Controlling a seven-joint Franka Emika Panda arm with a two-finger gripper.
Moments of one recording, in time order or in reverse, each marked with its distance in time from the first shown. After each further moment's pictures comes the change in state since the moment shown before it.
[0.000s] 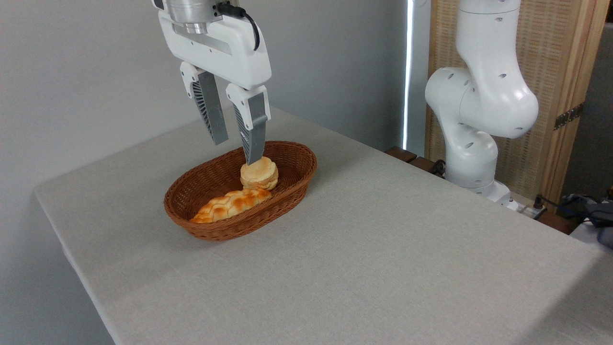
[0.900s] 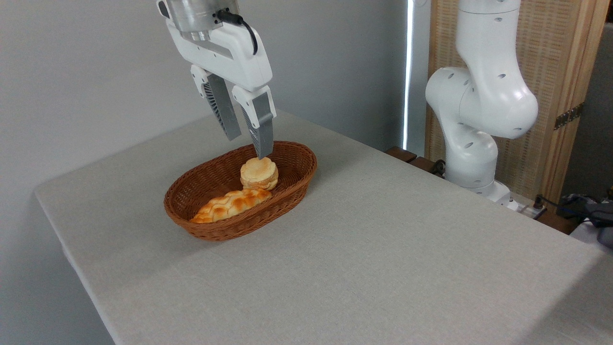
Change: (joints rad) arm -0.025 0.000 -0.021 -0.021 -0.002 -0.084 0.000
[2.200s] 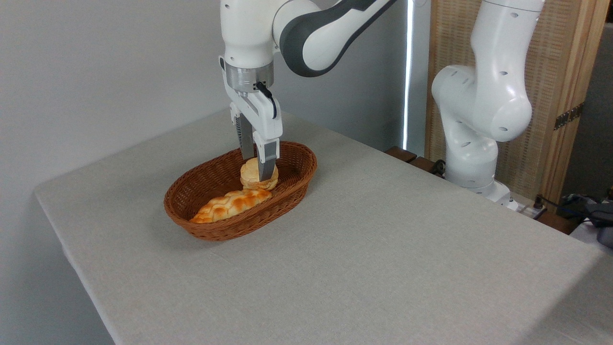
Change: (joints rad) arm -0.231 -0.270 -0.086 -0.743 -0.148 0.694 -0.008
